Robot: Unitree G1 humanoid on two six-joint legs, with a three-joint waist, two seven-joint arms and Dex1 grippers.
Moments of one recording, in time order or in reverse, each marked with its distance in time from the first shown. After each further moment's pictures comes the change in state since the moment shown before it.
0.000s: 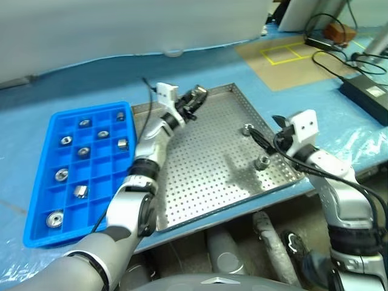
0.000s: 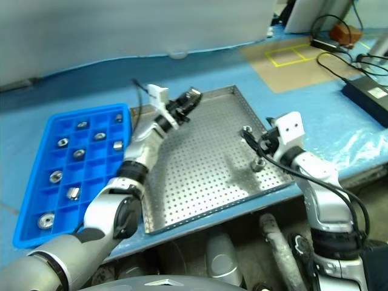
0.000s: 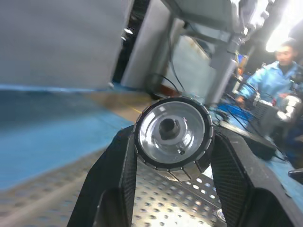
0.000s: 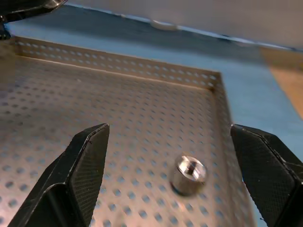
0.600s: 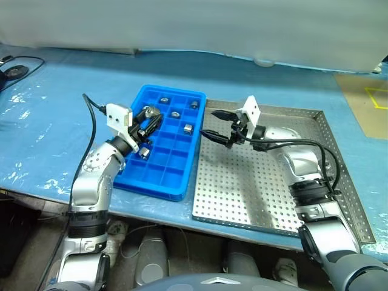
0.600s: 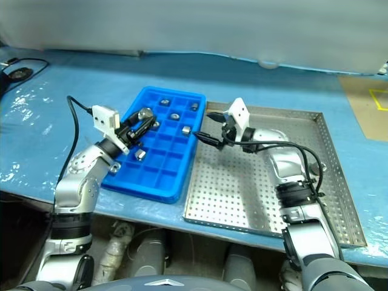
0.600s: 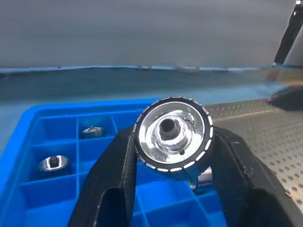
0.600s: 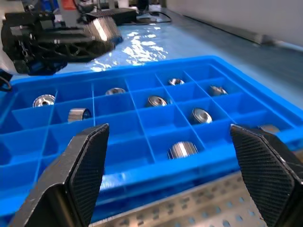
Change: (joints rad) left arm 0.495 0.317 -0.111 -0.753 -0.024 0.363 0.162; right arm -0.337 0.110 0.241 0.429 0.028 -0.186 0.376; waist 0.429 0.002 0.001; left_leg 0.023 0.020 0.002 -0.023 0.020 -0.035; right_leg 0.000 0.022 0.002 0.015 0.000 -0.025
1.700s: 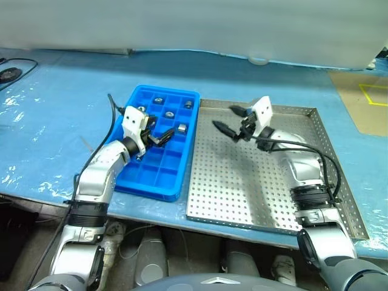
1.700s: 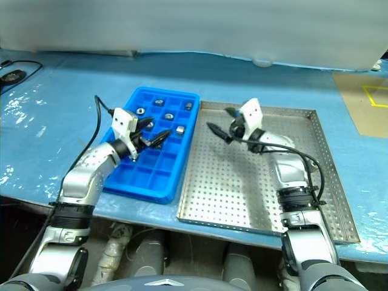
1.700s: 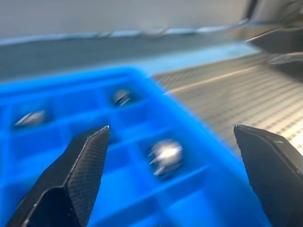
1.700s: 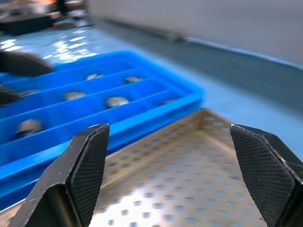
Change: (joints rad) left arm -0.109 0.026 -0.124 0.122 -0.008 0.007 -0.116; right arm 0.061 0.011 -0.163 0.009 -0.051 -0.027 -0.278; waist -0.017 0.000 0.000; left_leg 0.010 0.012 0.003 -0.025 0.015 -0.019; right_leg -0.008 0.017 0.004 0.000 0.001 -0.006
